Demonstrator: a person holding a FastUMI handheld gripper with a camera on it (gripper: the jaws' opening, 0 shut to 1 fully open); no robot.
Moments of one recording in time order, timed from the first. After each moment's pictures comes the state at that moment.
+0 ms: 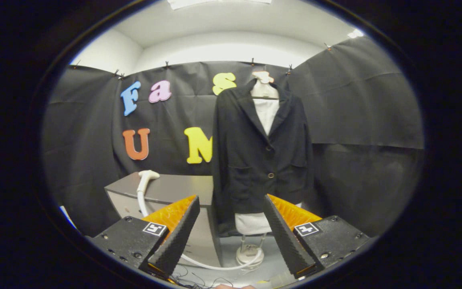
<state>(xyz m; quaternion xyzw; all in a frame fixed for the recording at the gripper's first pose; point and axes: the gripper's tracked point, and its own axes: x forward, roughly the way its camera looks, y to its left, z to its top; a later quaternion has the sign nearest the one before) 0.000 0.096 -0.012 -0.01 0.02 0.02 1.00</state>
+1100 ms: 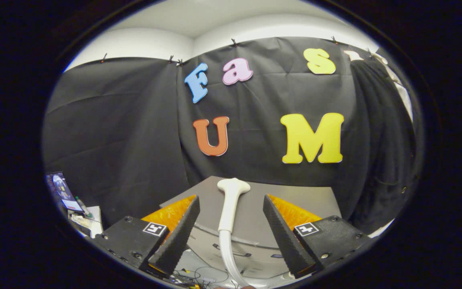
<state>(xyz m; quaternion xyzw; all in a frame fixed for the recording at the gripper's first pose) 0.208 0.382 -0.009 -0.05 0.08 0.28 0.96</state>
